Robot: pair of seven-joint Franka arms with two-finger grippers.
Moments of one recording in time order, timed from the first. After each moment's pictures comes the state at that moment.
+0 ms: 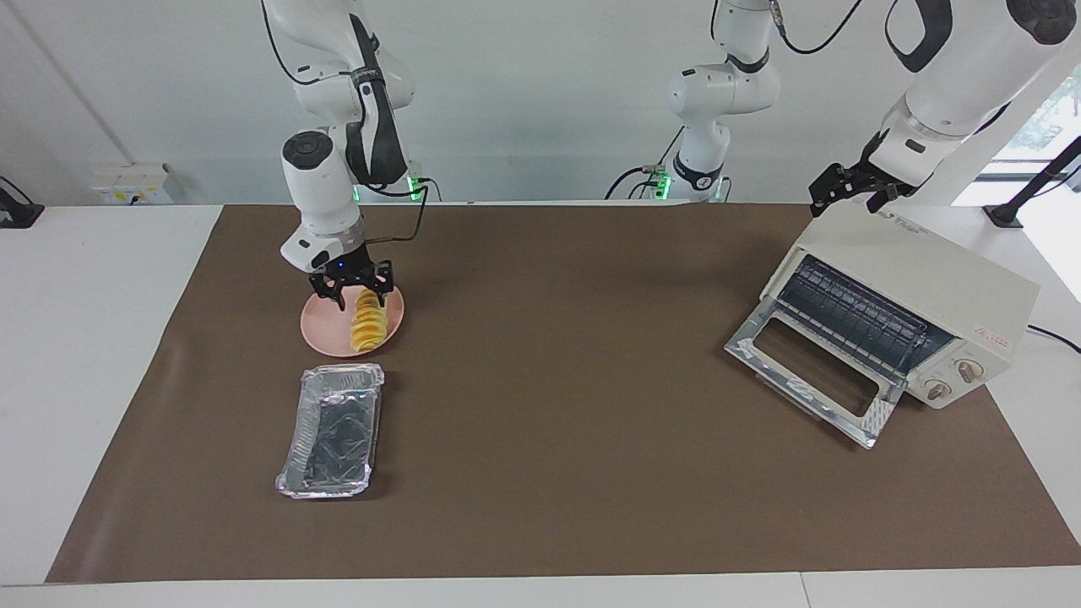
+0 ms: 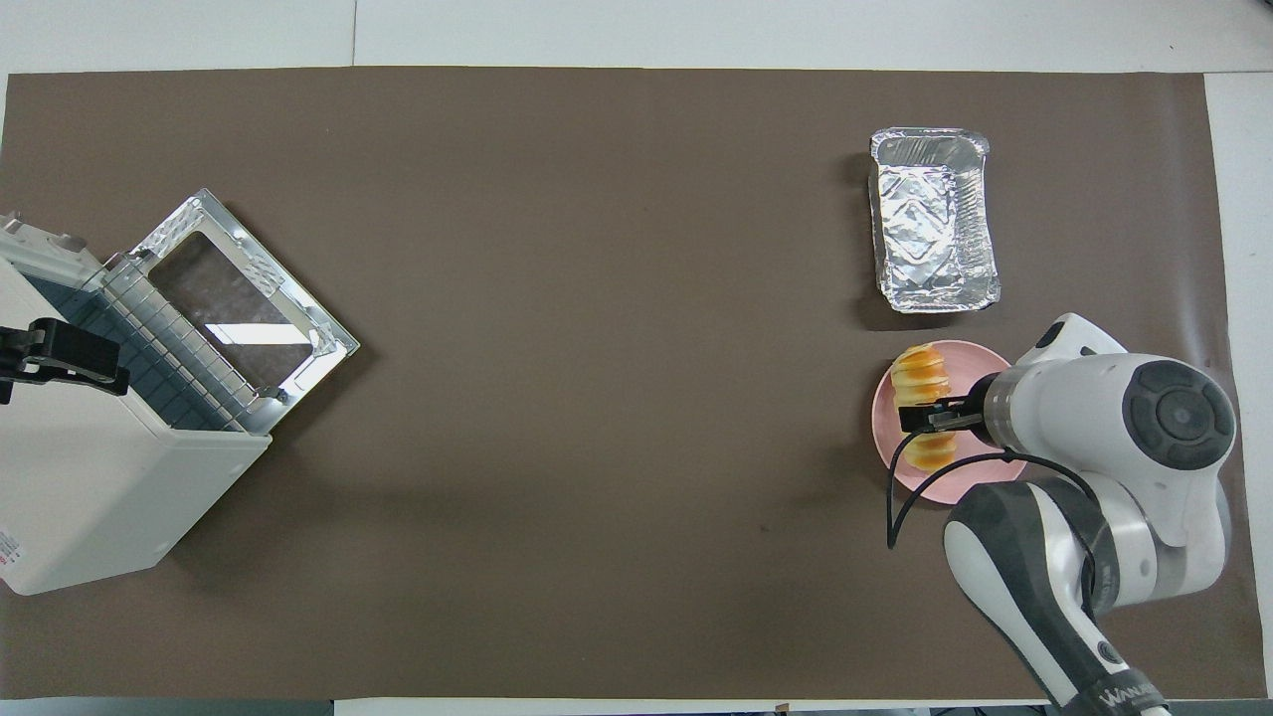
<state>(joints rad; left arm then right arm) 0.04 -0.06 -0.06 -1.66 0.01 1.41 -0.01 0.10 -0.15 0.01 -2.42 -0.04 2.32 0.02</state>
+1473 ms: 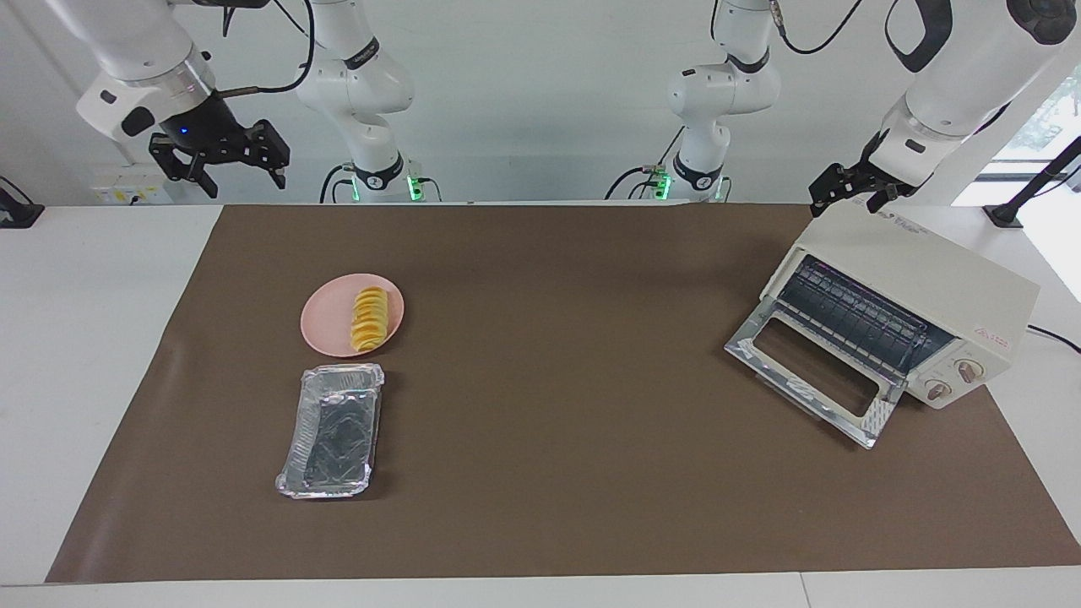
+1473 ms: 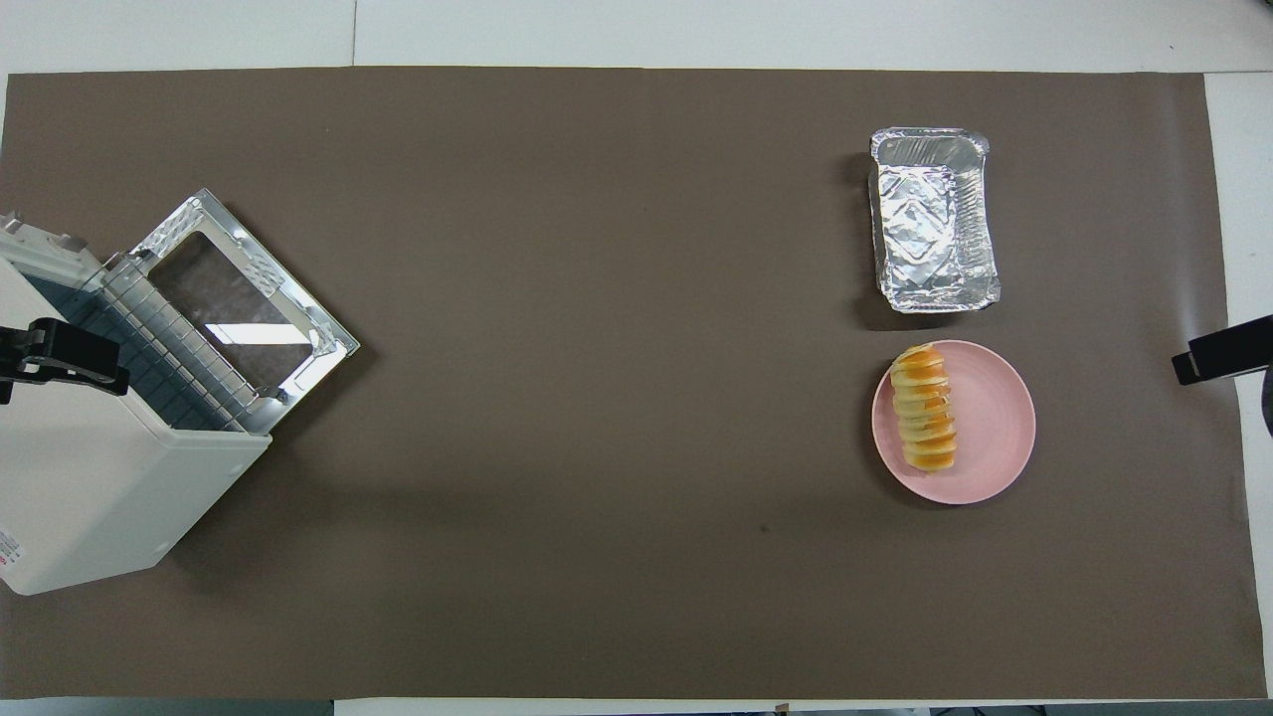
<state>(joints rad) 0.04 -0.06 -0.06 -1.66 0.01 1.41 -0.01 -0.06 -0.04 -0.01 -1.52 0.01 1.36 -0.19</state>
